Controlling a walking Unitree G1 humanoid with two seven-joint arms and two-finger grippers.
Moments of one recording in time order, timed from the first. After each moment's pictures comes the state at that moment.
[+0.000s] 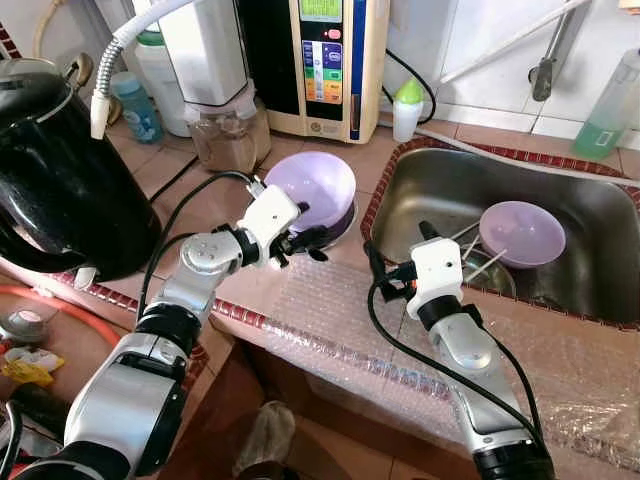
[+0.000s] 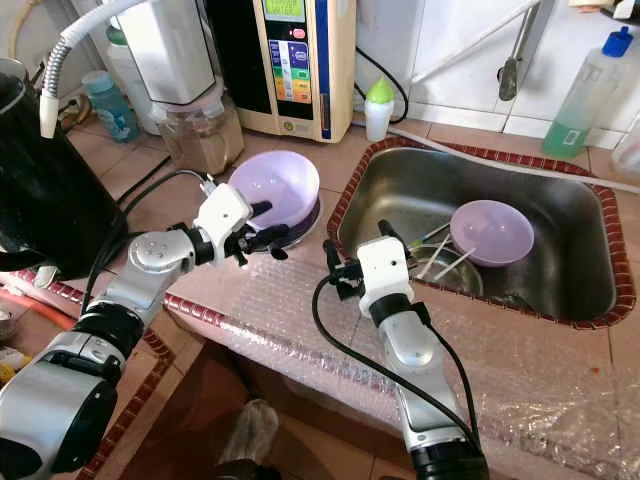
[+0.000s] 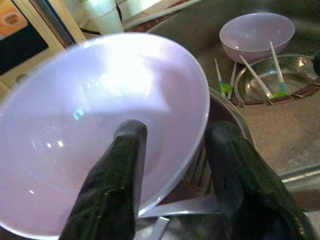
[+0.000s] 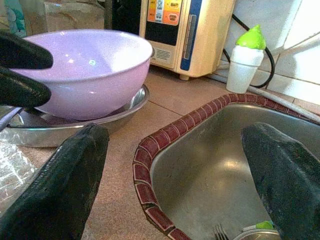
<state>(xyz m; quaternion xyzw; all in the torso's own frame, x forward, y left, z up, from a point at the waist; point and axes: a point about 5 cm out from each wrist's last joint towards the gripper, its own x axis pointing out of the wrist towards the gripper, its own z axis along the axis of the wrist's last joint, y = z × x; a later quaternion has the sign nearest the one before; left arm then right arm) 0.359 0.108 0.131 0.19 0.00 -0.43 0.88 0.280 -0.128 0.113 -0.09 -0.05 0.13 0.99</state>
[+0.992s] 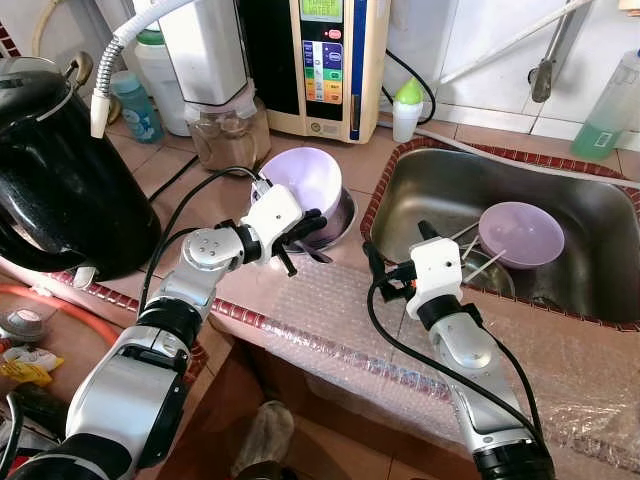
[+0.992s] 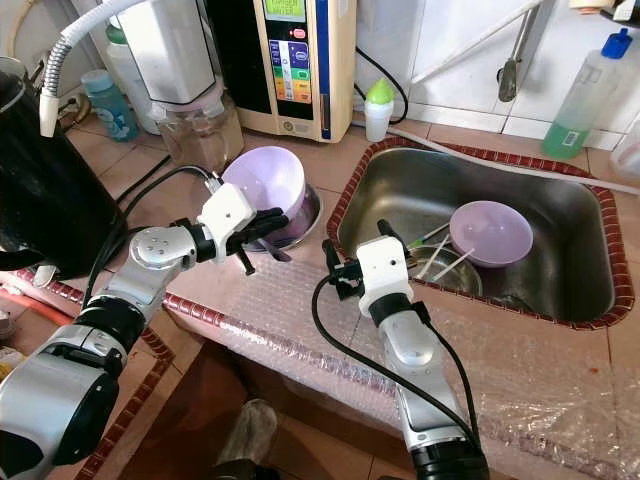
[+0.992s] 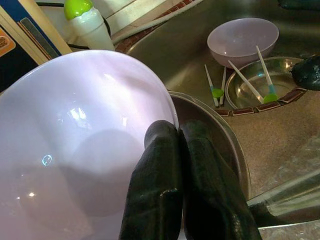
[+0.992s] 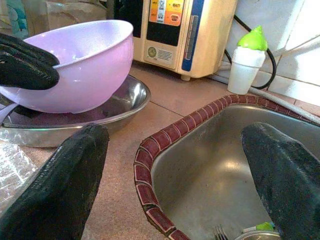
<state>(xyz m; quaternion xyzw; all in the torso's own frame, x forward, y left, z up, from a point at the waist) 0.361 0.104 0.139 0.21 -0.02 -0.45 0.87 0.281 -0.127 0.113 -0.09 -0.05 0.13 0.99</state>
